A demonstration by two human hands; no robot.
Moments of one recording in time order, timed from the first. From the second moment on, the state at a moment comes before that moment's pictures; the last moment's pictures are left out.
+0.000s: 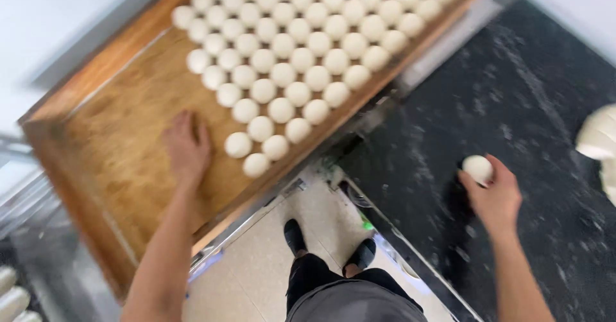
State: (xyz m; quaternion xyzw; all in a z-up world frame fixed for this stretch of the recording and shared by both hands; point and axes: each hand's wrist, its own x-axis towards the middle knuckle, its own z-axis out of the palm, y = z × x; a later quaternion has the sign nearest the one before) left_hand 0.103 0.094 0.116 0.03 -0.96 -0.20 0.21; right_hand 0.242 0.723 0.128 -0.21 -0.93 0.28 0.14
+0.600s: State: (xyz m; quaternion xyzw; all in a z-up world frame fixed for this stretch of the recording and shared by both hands) left_hand 0.102 0.090 0.132 0.07 -0.96 -0.18 0.19; right_hand -0.062 0.298 0.235 0.23 -0.89 0.36 0.16
